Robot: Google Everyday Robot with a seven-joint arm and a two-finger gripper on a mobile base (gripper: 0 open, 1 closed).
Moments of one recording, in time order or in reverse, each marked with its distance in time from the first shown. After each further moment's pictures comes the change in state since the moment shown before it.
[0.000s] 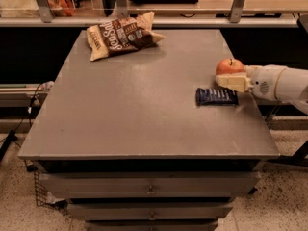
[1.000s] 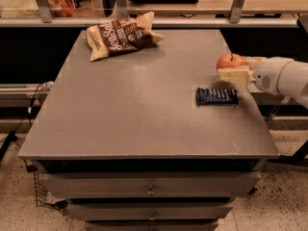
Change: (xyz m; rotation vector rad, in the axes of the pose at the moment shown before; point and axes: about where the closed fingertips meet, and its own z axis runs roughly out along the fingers) arm -0.028 -0.006 -0.008 0.094 -0.033 -0.092
